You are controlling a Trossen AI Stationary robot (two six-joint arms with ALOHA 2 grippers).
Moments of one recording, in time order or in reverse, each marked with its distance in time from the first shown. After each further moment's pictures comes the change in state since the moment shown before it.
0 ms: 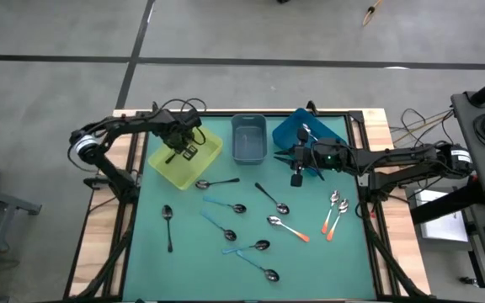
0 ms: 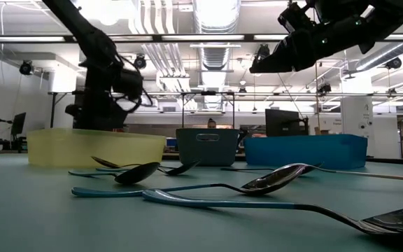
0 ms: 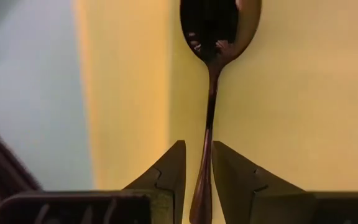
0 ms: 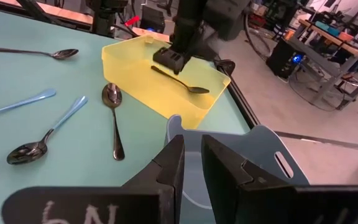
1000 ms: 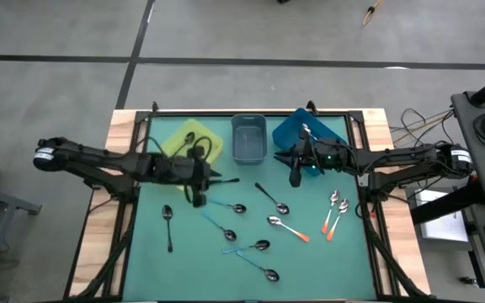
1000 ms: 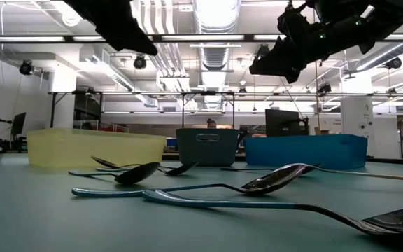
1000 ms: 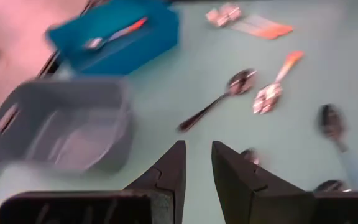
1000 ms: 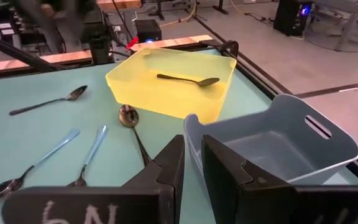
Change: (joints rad) left arm -0.825 -0.431 -0.086 0.599 0.026 0.206; right arm 0.001 0.000 0.000 0.000 -0.002 0.357
